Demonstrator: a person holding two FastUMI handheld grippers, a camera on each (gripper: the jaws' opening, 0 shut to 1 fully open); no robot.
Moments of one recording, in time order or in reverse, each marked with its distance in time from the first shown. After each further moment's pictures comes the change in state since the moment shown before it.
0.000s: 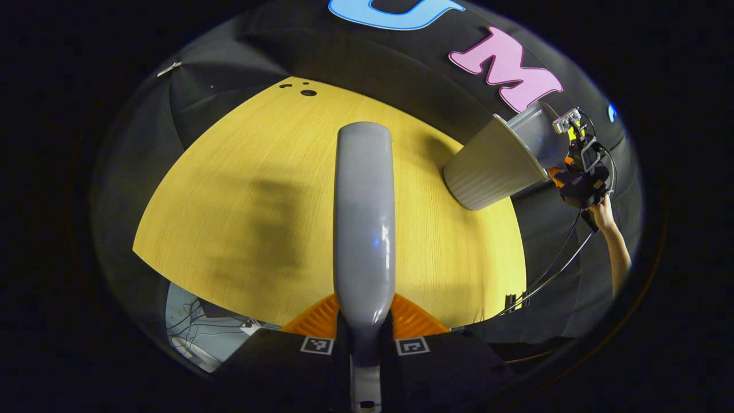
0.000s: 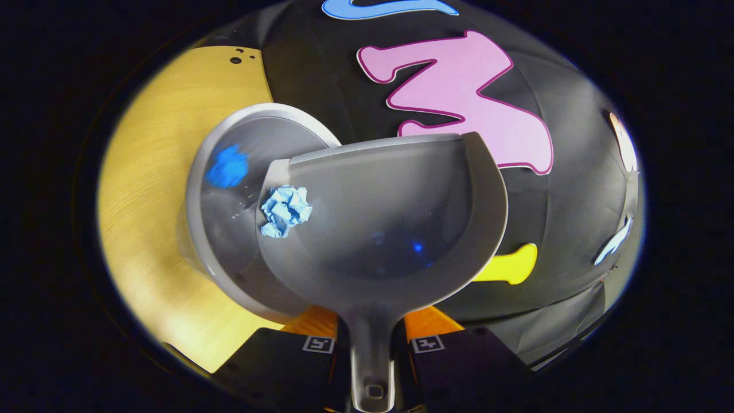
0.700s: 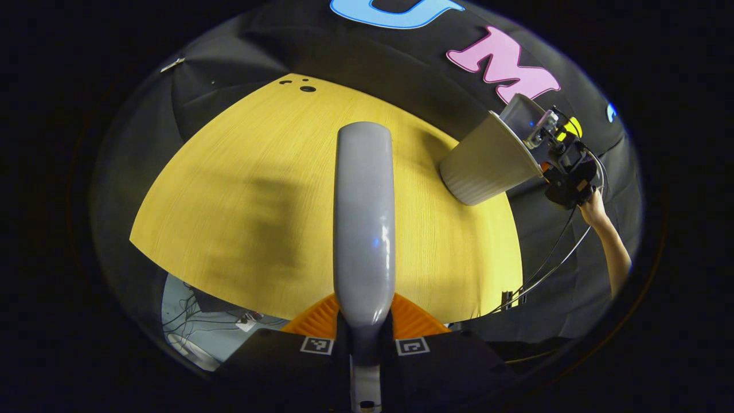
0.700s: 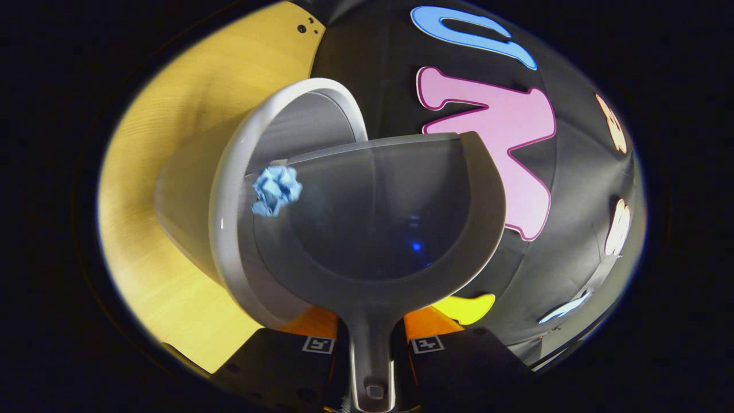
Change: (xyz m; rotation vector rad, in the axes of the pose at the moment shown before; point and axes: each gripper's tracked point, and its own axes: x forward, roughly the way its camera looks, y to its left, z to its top) left arm -0.009 -0.007 -0.015 -0.003 0.006 -0.017; right arm -0.005 -0.011 0.011 -0.387 -0.083 -0.120
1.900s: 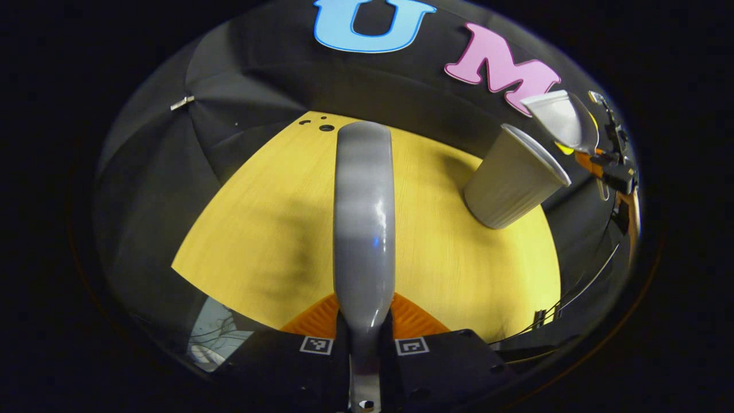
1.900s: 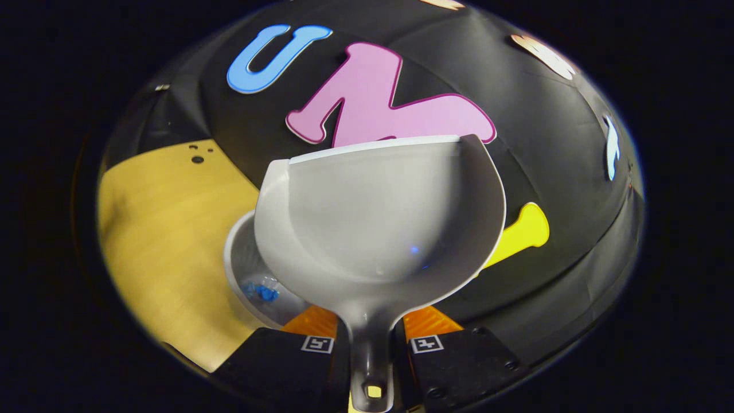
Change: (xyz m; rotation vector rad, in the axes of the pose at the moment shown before) left arm -0.011 -0.024 0.047 0.082 -0.164 0.276; right arm -0.060 -0.048 0.011 0.933 -0.129 0.256
